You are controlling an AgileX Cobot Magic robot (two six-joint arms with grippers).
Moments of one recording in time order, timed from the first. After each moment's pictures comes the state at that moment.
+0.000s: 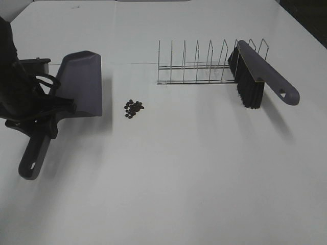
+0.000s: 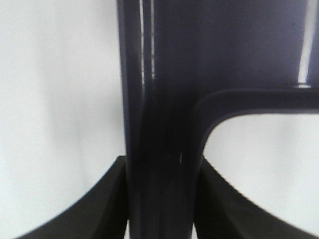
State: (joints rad) left arm -0.27 1.91 -1.17 -0.08 0.79 -0.23; right arm -0.02 -0.01 -0.51 0.22 1.08 -0.23
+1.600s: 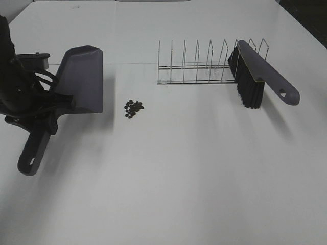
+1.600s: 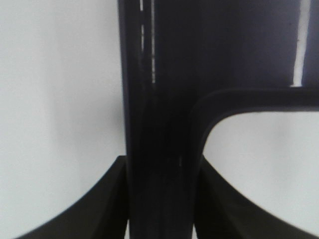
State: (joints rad) left arm -0.27 1.90 -1.17 -0.08 0.77 -0.21; right arm -0.02 1.39 -1.25 0.22 0.60 -0.24
